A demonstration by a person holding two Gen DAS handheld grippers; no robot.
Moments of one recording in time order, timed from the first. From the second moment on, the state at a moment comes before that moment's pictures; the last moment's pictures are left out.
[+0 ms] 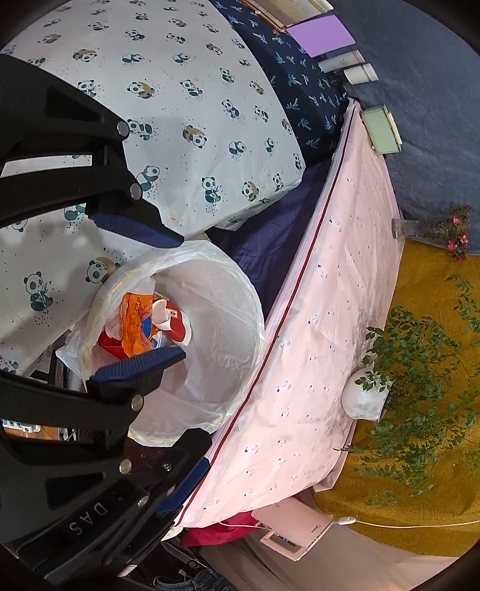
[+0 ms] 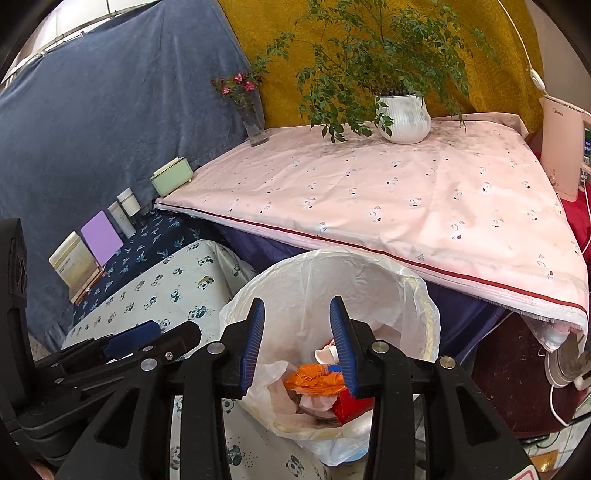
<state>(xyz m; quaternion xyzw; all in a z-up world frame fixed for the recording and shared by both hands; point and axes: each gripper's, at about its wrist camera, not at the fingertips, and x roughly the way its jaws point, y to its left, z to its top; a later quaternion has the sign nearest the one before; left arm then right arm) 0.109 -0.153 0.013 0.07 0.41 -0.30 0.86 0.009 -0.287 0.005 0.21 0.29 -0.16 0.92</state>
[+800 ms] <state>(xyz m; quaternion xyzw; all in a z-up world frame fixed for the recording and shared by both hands) 0.103 -0.129 0.016 0.07 0.40 -0.28 0.87 0.002 -0.272 0.018 0.17 0.30 -0.17 0.92</state>
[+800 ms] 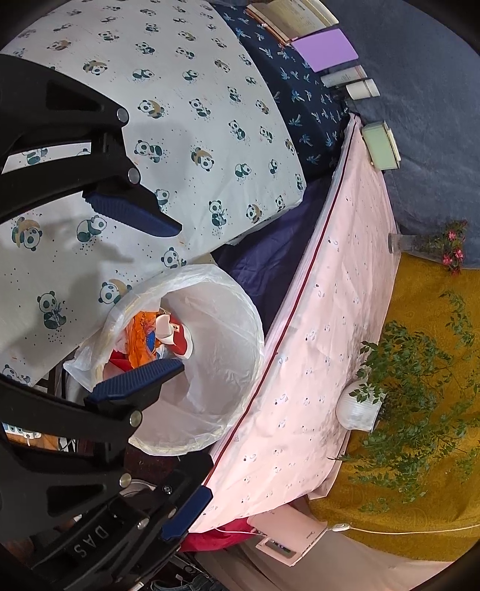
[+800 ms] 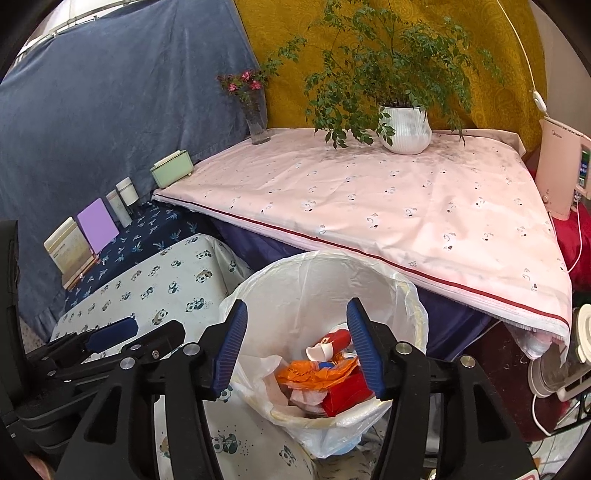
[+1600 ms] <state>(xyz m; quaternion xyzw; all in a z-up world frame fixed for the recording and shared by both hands) 0.093 -0.098 0.003 0.08 0.39 -0.22 0.89 -0.017 -0.254 0.004 0.11 0.35 -0.20 0.91</state>
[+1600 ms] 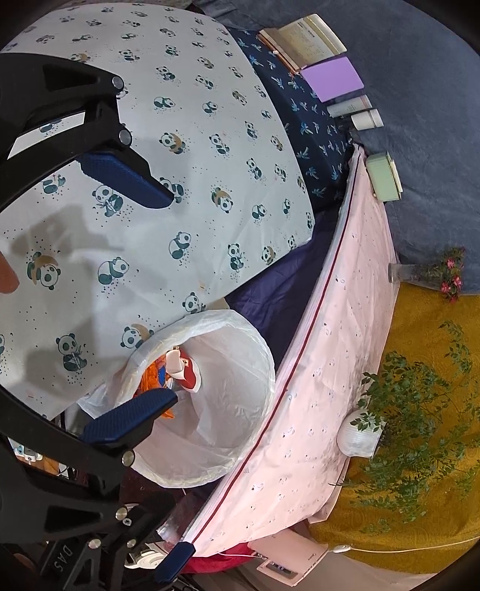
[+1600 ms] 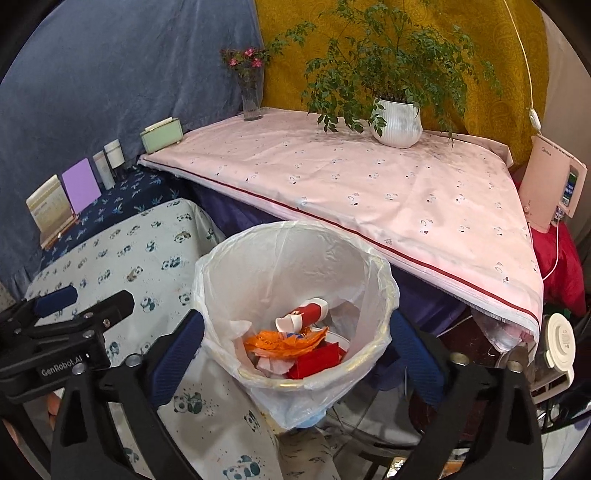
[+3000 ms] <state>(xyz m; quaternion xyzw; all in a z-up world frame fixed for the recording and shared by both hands) 0.076 -0.086 -0.017 0.08 0.42 -0.20 0.88 -0.024 -0.234 -0.014 0.07 0.38 -0.19 0.90</state>
